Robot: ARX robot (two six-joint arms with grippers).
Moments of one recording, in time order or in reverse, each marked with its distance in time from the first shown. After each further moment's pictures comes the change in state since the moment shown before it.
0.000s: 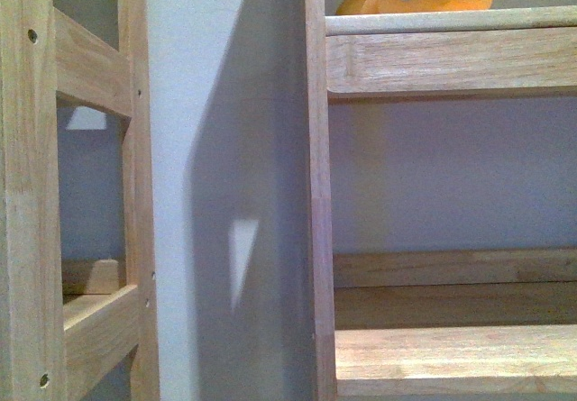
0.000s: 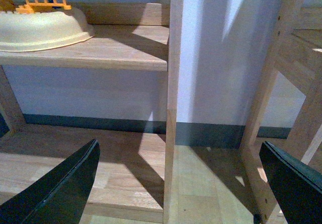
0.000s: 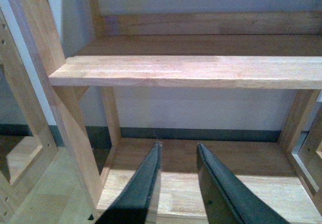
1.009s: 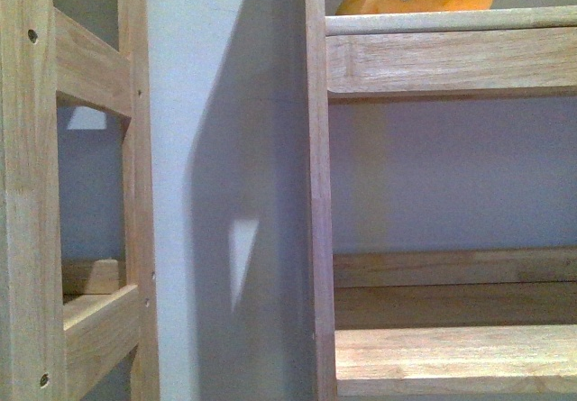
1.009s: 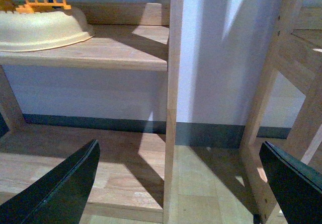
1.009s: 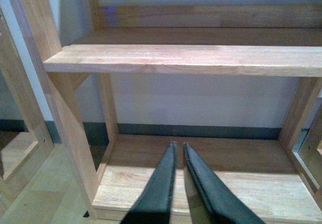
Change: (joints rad) left arm 0.000 0.000 0.000 0.000 0.000 0.000; right arm -0.002 -0.091 -0.098 0.018 -0.001 -0.007
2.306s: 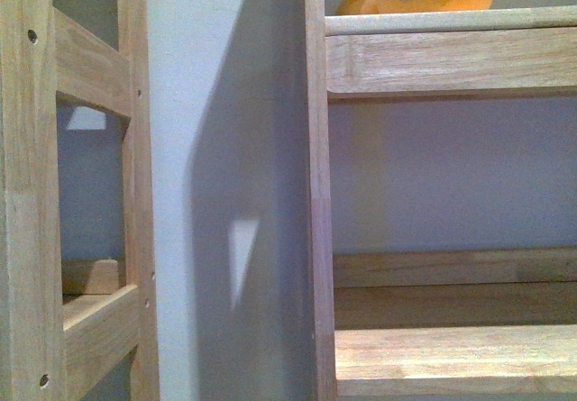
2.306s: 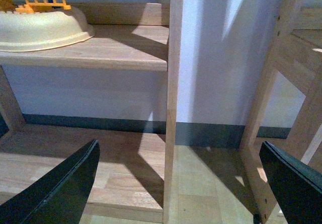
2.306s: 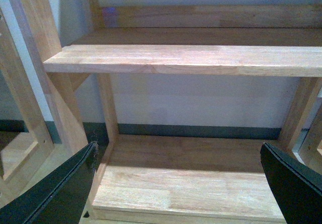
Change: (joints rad) left arm 0.000 0.000 0.000 0.000 0.000 0.000; right arm 0.000 0.000 0.000 0.000 0.000 0.000
